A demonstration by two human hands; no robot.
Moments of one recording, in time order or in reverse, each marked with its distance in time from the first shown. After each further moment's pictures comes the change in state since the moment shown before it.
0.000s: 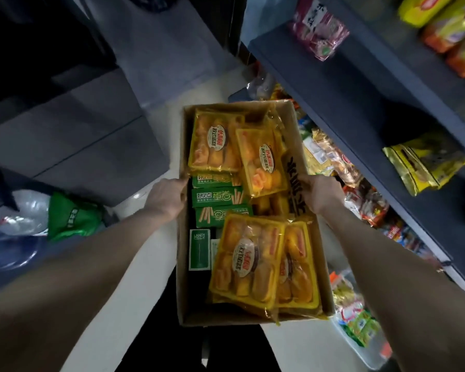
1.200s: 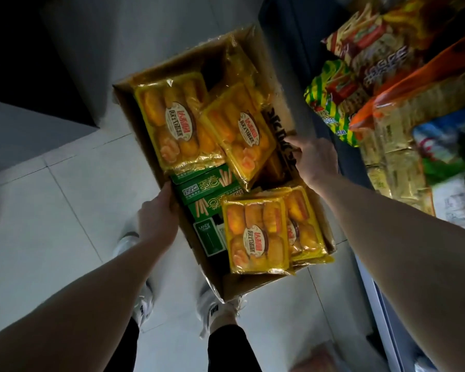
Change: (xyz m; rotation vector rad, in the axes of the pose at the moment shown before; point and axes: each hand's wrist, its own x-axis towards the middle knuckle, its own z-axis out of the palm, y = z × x) left_hand 0.419 -0.043 0.387 -0.406 0.076 -0.571; right_hand 0.563 0.015 0.361 -0.120 -0.073 -0.344
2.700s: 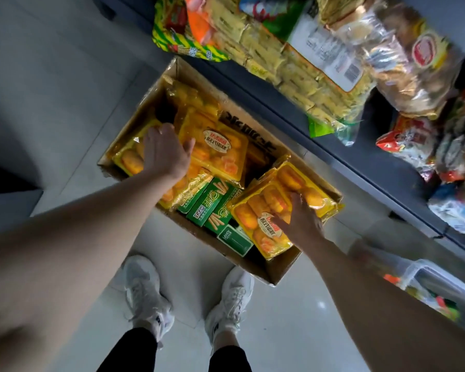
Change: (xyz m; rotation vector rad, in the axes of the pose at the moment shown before) left_hand -0.033 0.150 0.055 0.458 -0.094 0.559; right_hand -0.329 0.051 0.104 0.511 -0.298 0.747
